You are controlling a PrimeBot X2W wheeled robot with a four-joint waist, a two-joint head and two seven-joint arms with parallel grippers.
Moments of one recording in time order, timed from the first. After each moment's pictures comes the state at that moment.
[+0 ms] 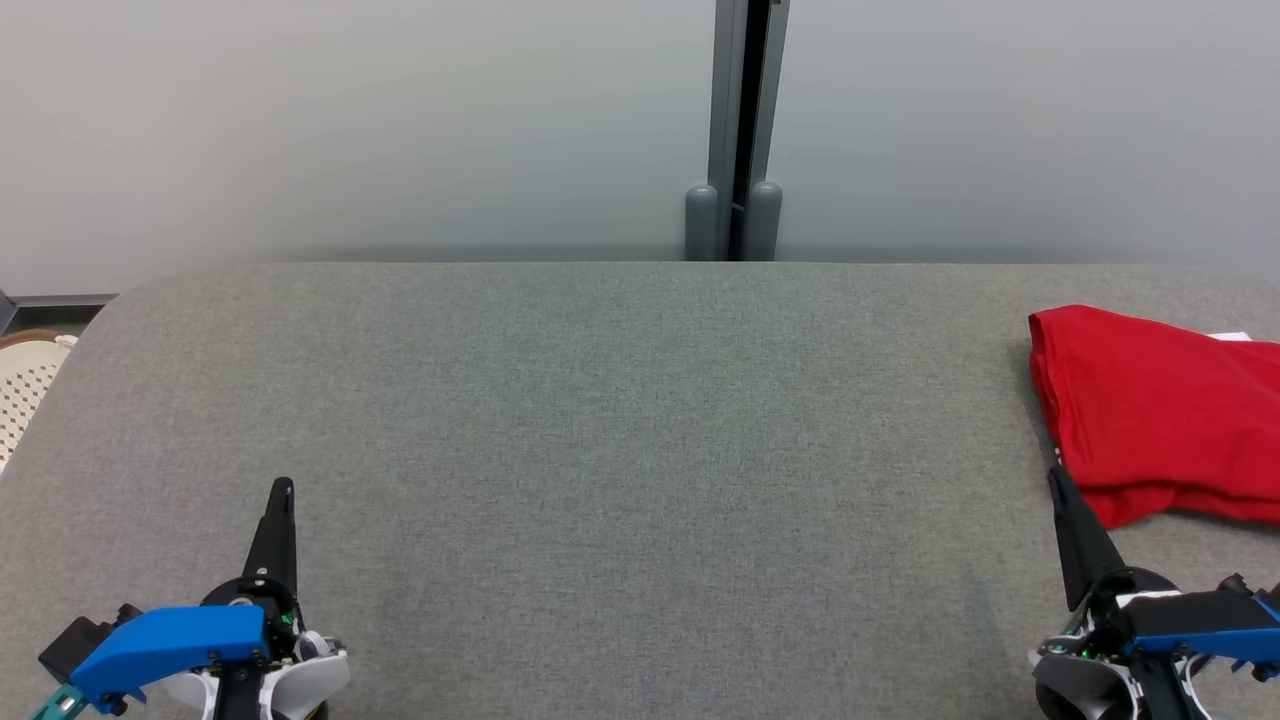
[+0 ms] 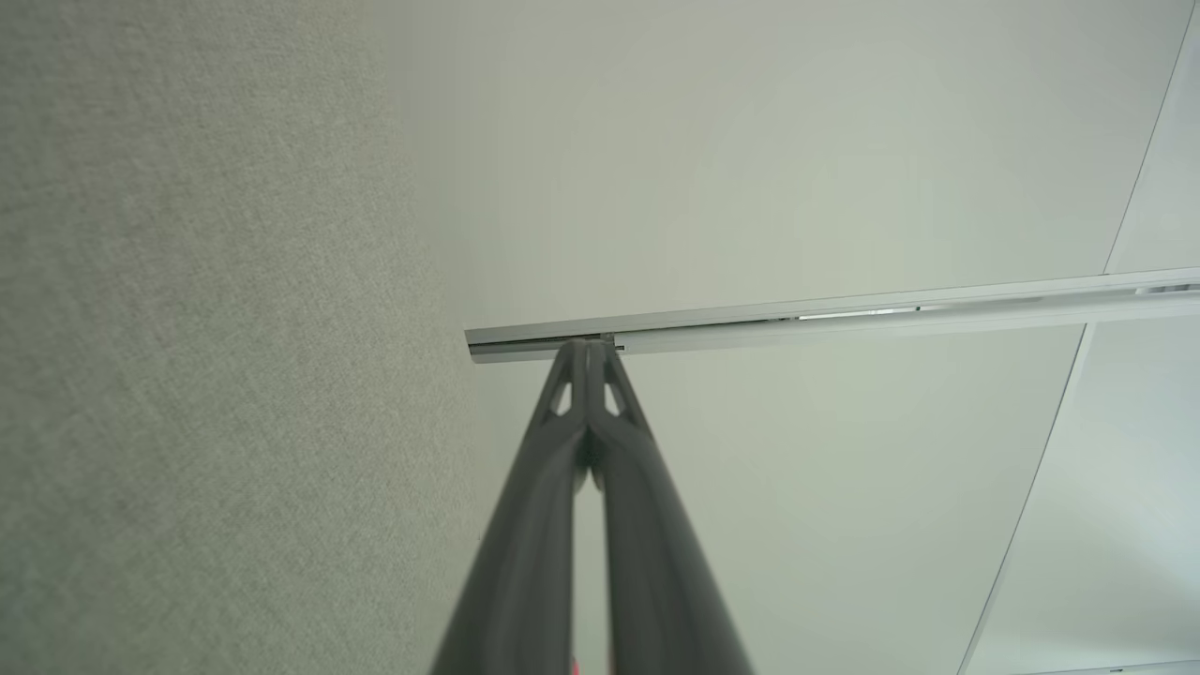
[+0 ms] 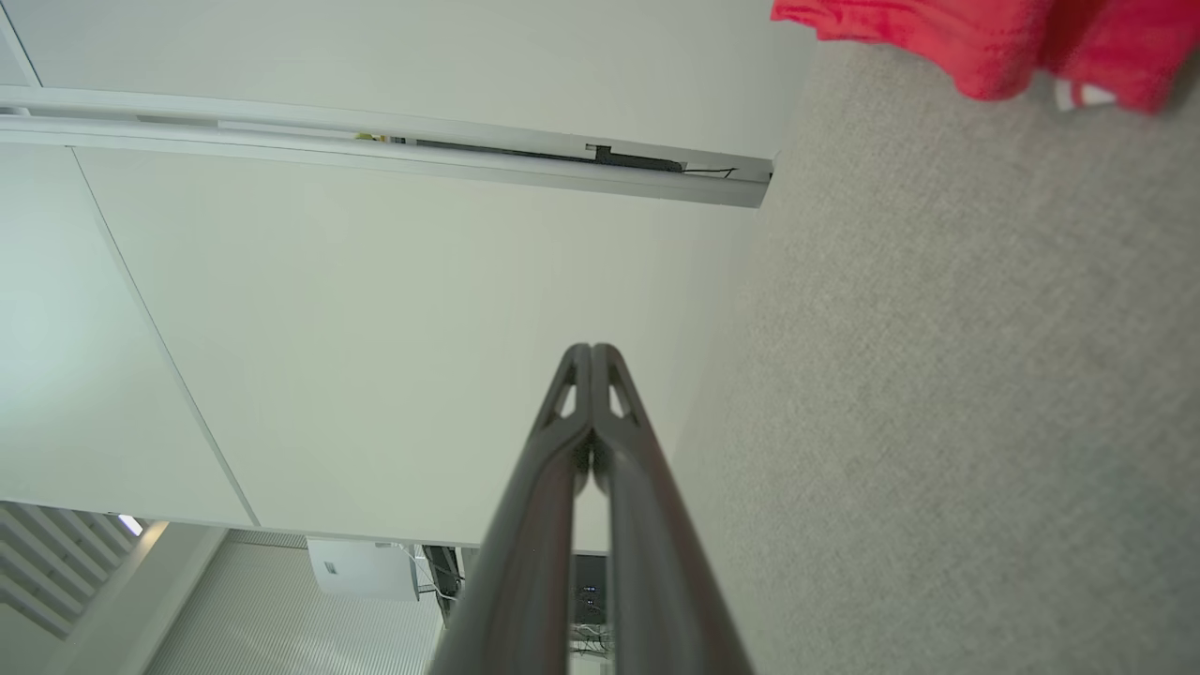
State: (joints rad) left arm -0.09 0.06 0.09 0.25 -1.52 -0.12 0.09; right arm -0.10 -0.05 -0.10 0.26 1.50 0.13 0.09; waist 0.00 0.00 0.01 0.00
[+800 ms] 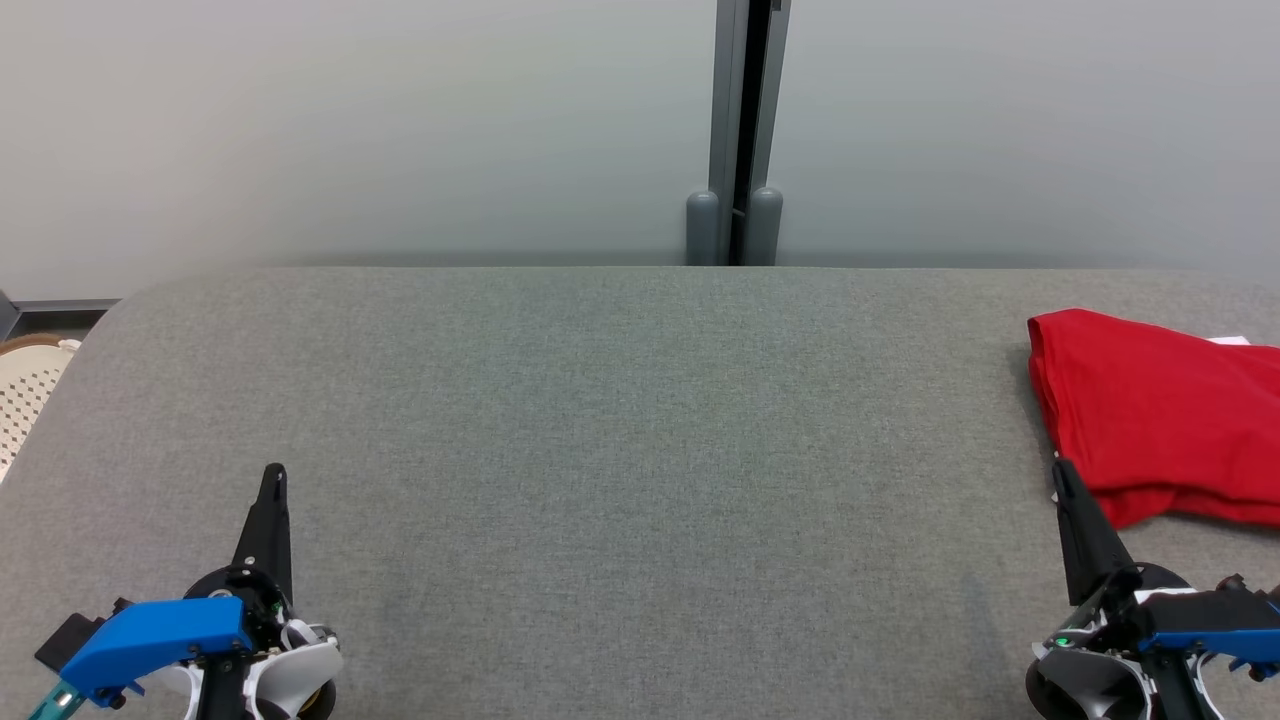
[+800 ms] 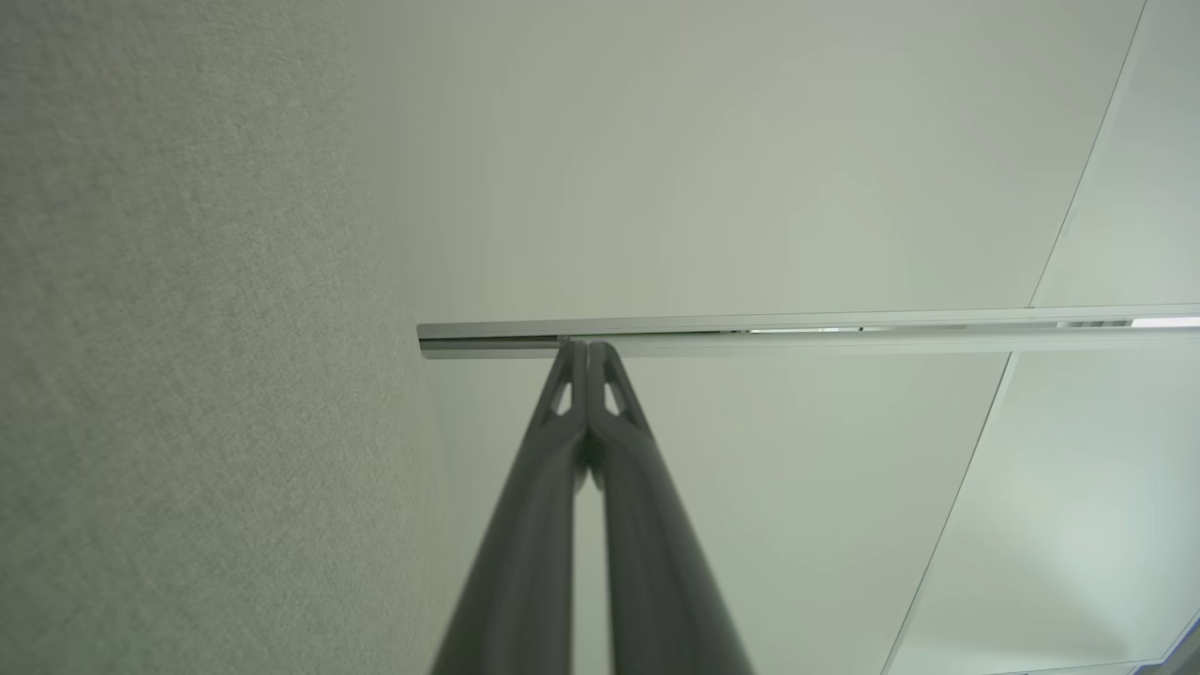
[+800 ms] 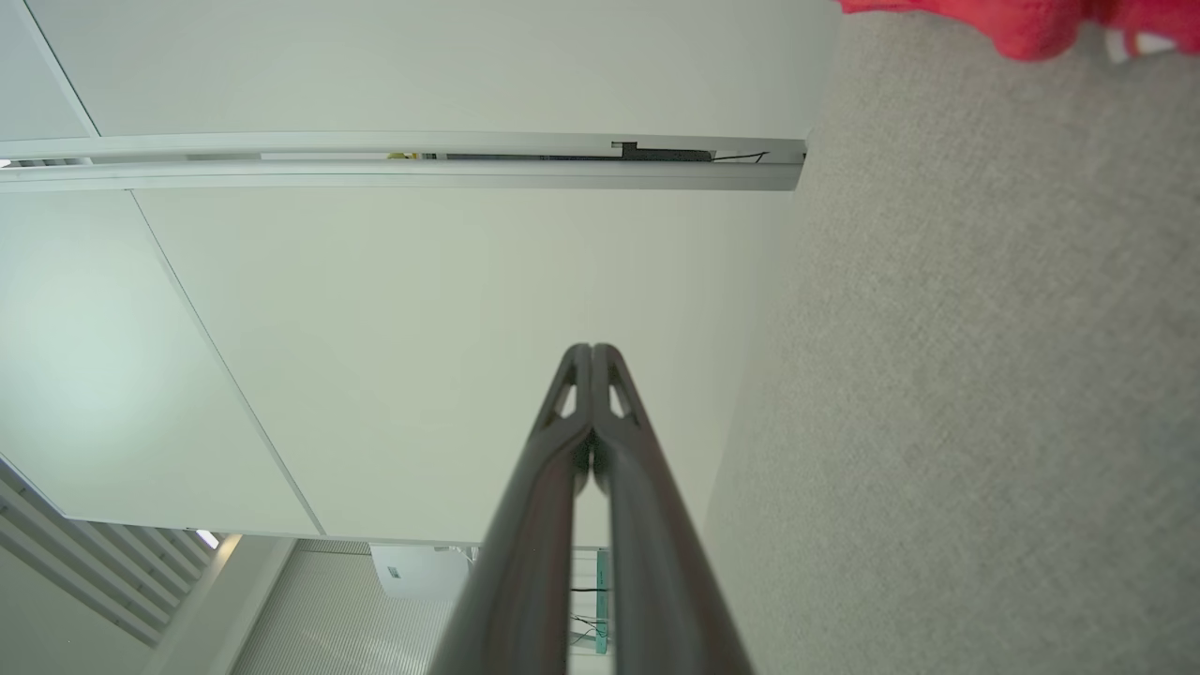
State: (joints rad) left arm -0.10 0.05 0.11 0.25 -1.61 -0.13 0.11; right arm -0.10 -0.05 -0.11 0.25 1.61 0.13 0.11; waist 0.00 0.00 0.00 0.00
